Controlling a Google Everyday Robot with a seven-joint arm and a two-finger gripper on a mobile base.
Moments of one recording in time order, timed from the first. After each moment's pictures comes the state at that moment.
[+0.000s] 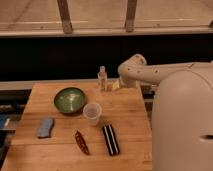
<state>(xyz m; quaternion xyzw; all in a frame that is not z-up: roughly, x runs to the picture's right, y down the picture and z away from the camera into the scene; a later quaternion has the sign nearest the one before) 0.120 -0.001 0.864 -0.13 0.11 0.66 0.73</state>
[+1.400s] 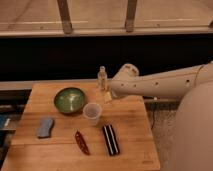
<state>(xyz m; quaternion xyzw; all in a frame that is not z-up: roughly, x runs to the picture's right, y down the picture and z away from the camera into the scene) 0.051 0.050 0.780 -0.14 0.06 0.57 0.81</state>
